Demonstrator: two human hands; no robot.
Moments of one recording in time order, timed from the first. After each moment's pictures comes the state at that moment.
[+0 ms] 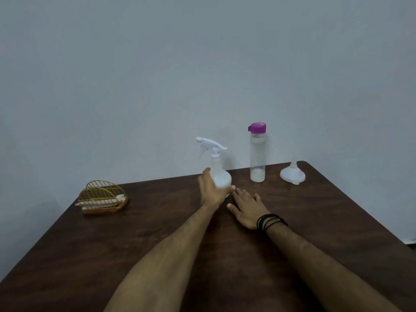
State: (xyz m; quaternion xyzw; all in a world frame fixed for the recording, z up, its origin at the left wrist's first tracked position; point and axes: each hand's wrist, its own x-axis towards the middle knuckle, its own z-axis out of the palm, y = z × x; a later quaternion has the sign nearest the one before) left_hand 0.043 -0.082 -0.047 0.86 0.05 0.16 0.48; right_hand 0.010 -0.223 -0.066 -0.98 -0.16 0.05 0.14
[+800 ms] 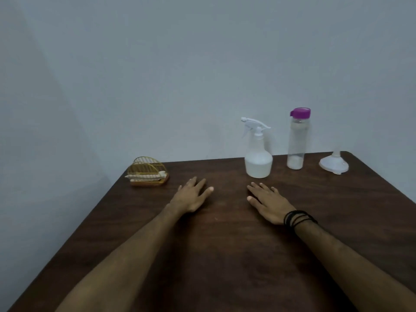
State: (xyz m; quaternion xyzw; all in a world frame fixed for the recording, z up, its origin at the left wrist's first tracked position) left_hand -0.037 0.097 -0.056 0.99 0.02 -0.05 0.11; right_hand -0.022 -0.188 -0.068 -0.96 -0.24 0.07 0.15
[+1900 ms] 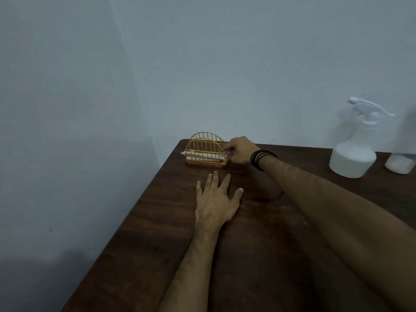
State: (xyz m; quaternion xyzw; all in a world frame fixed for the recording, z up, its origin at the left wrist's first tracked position) left_hand -0.098 0.198 -0.093 0.98 0.12 0.07 0.15; right_hand 0.075 0.122 -0.019 -0.91 -0.38 0.00 0.18
